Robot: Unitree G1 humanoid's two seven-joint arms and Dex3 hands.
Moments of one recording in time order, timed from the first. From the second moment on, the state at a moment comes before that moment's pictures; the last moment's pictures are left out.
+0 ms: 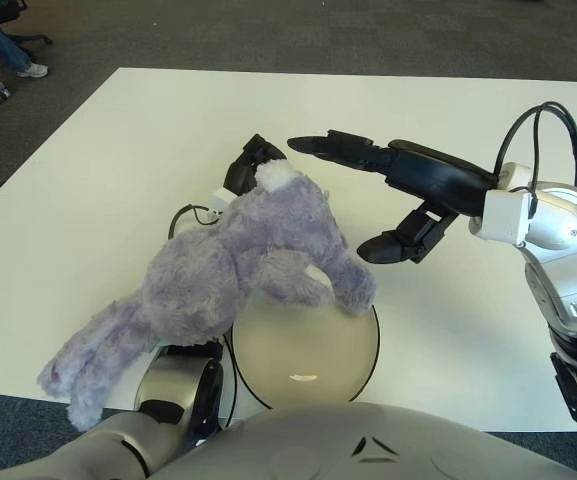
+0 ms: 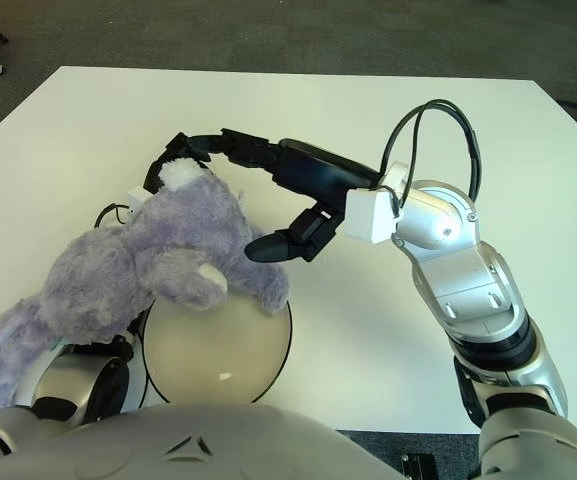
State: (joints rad) left arm -0.39 -0.01 0.04 0.58 -0.06 -0.52 -0.17; right arm -0.46 -0.61 0.18 -0.75 0.07 0.43 0.68
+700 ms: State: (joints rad) left arm -0.39 0.00 0.04 0.58 -0.06 -0.52 -0.17; right arm -0.32 -0.52 0.02 -0.10 -0.29 0.20 -0.10
